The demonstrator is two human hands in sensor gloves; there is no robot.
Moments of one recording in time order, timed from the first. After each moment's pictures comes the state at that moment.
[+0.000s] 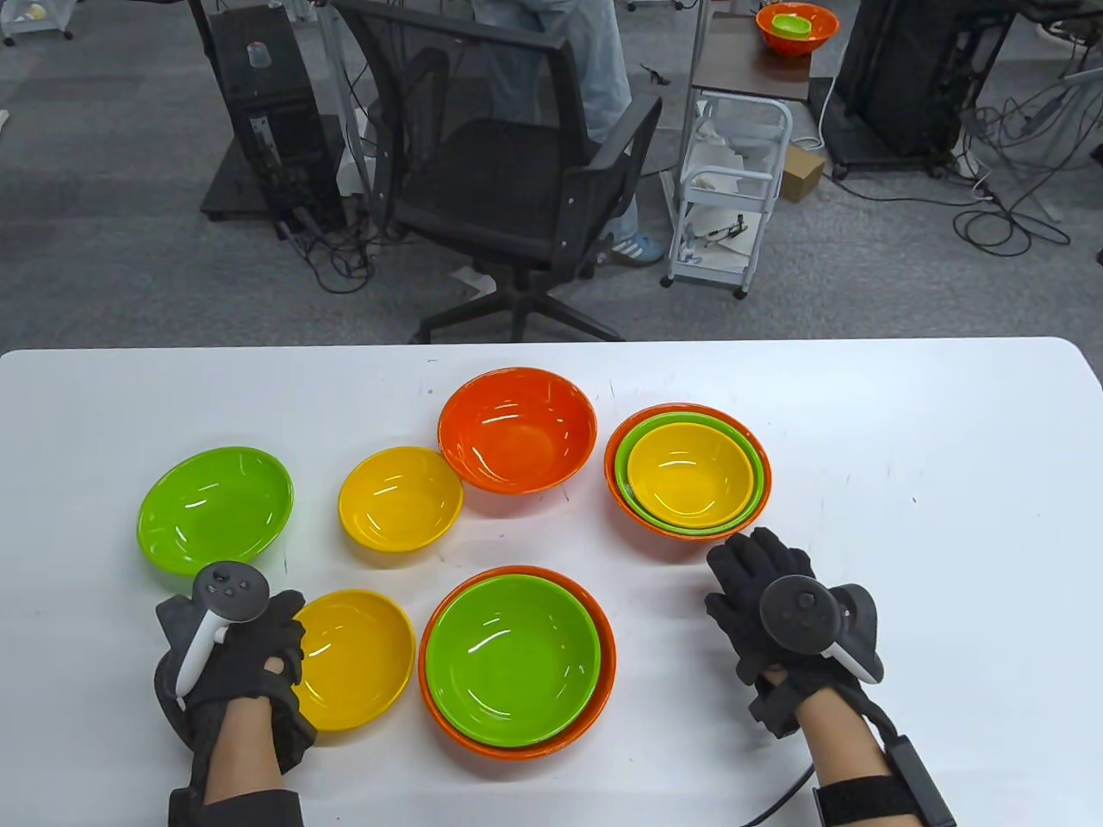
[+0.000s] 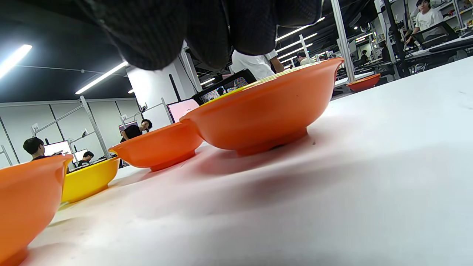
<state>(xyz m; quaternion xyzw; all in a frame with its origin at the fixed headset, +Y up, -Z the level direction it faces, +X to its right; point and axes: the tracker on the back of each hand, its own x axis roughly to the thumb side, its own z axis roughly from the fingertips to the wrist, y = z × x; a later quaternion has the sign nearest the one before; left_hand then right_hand) -0.348 -0.746 -0.316 -0.18 0.20 0.25 0.93 0.209 -0.722 -0.326 0.14 -0.08 0.96 0.22</state>
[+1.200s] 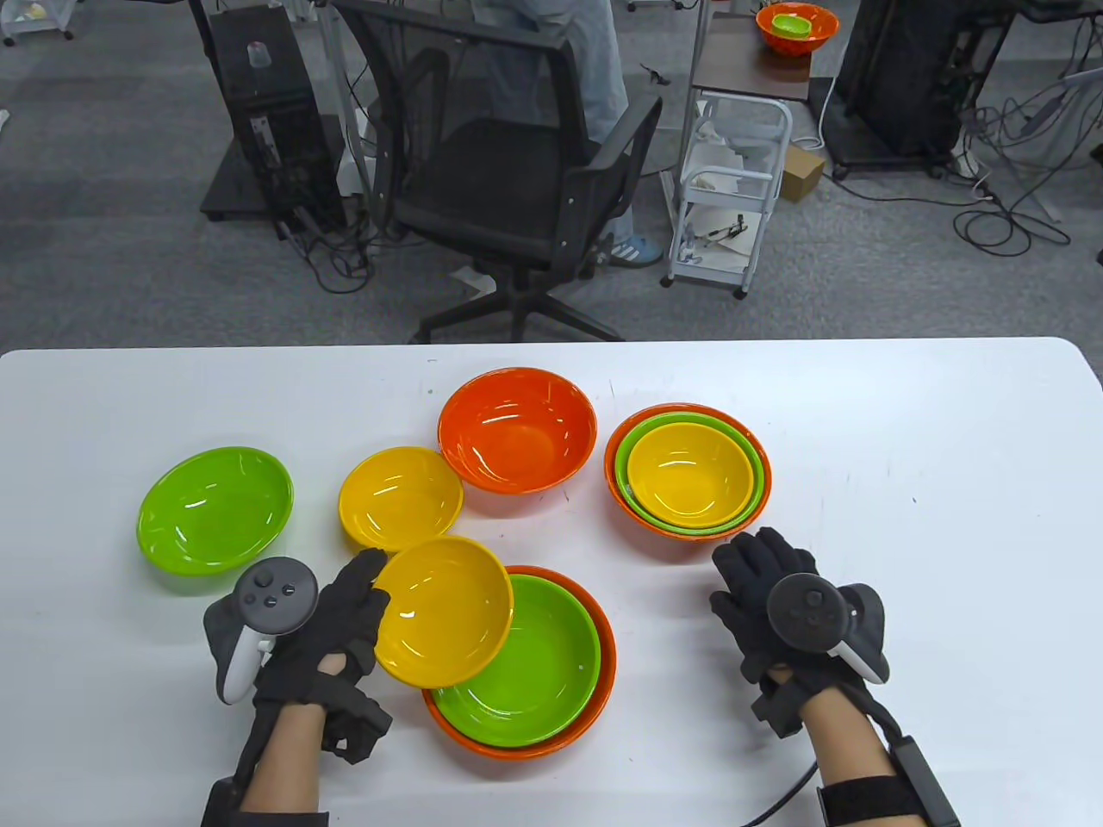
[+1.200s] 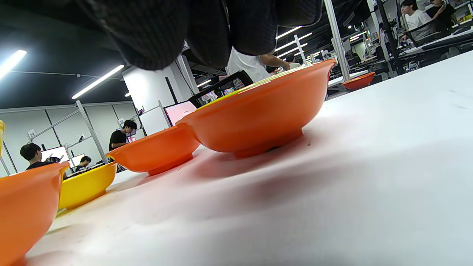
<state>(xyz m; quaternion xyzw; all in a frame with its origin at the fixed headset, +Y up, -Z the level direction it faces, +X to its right) -0.268 -0.712 -0.313 -0.07 0.01 0.39 0.92 0.214 -0.724 -0.327 0.13 -0.08 0.96 0.23</state>
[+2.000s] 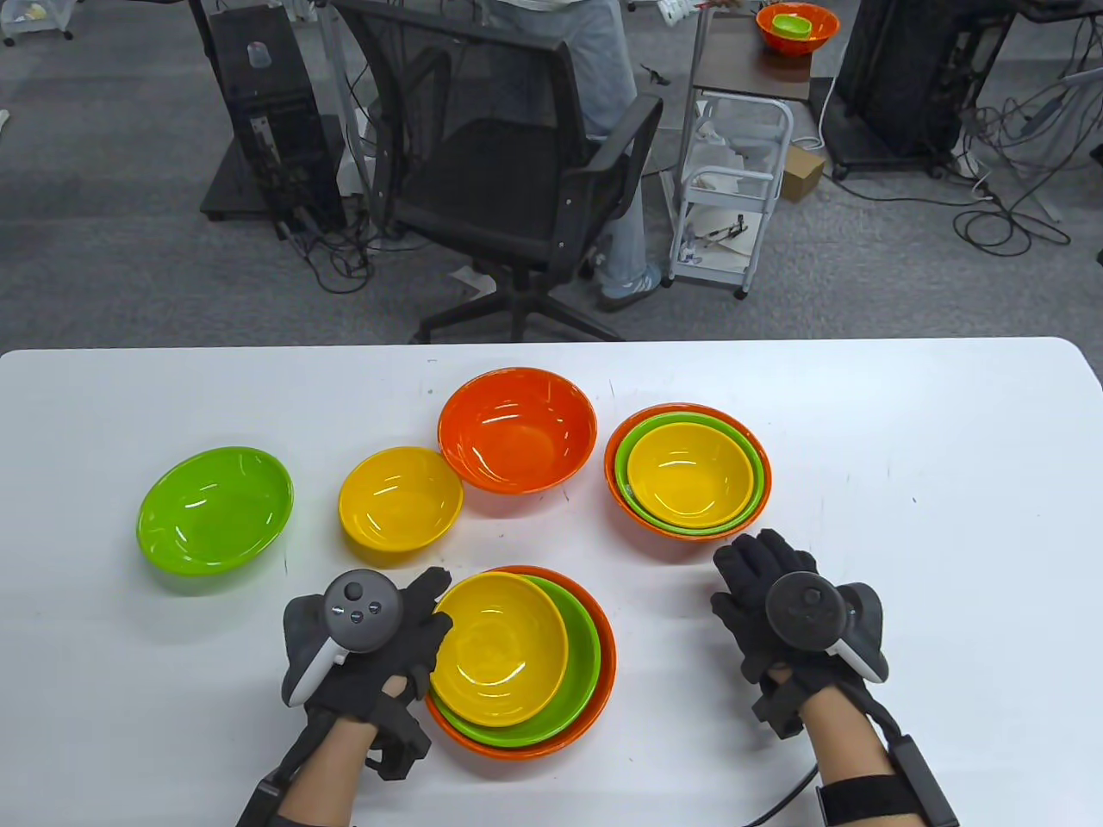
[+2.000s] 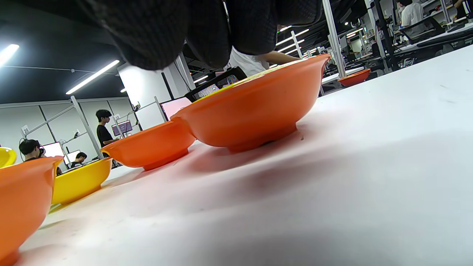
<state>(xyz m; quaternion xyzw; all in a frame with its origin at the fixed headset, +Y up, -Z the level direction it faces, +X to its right) -0.213 -0.707 -0.304 -0.07 -0.06 0.26 0.96 0.213 -0.725 -0.328 0.12 -0.07 0.96 0.23</state>
